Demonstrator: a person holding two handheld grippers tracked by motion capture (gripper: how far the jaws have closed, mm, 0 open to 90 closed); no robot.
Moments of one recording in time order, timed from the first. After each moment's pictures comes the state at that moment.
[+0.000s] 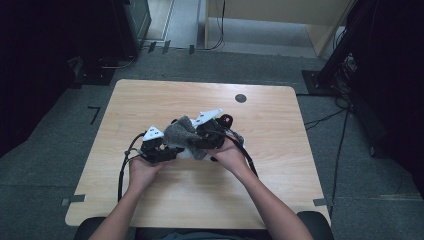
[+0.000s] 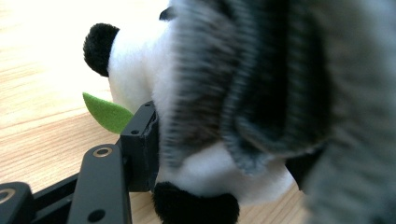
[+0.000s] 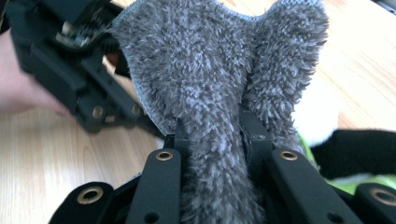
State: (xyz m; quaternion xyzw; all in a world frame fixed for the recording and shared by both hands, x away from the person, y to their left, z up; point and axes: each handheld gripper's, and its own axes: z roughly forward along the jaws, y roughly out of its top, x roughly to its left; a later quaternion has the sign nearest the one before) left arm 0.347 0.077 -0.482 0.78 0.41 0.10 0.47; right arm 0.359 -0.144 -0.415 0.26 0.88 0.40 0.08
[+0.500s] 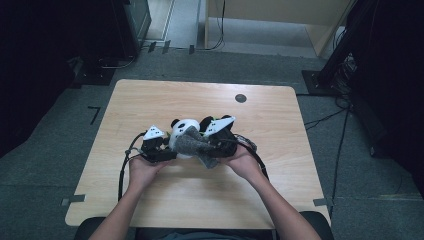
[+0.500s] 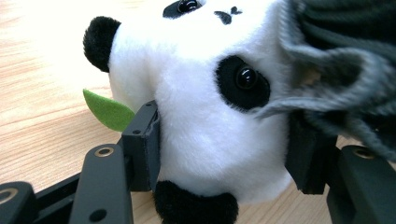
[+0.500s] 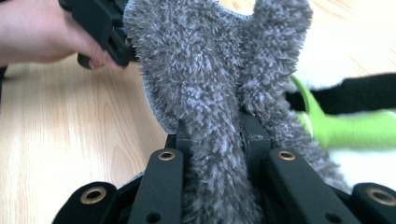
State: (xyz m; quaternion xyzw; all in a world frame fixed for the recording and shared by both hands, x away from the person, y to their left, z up) left arm 0.348 0.076 -0.481 0.78 0.41 0.09 0.47; right arm 0.339 -0.177 -0.420 0.24 0.89 0.39 0.06
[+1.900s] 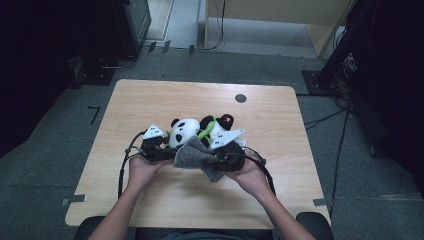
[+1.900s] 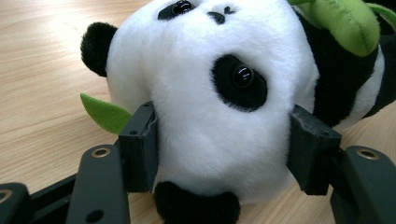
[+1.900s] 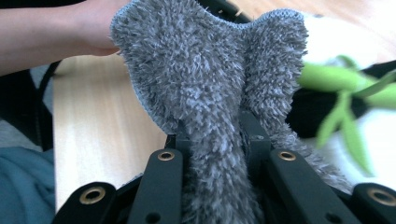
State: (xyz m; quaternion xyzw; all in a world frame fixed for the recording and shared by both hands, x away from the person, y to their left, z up) left arm 0.352 0.078 -0.480 0.78 0.40 0.09 0.47; right arm 0.293 -0.185 -0.407 0.24 0.88 0.41 0.04
